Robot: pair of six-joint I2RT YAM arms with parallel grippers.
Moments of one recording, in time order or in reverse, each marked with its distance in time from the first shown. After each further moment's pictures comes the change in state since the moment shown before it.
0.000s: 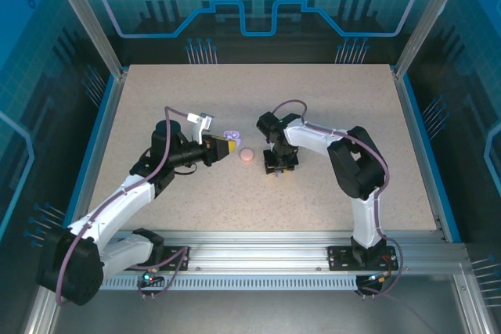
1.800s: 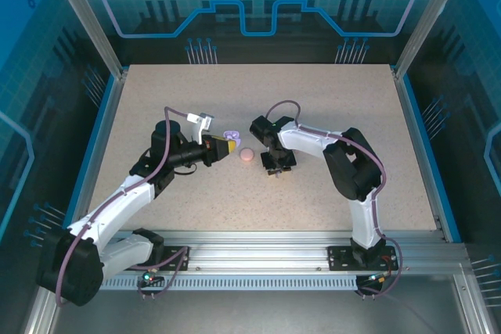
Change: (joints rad) left arm 0.000 -0.004 -0.002 0.000 0.000 0.000; right arm 0.055 0.008 0.007 -0.029 0.124 0.030
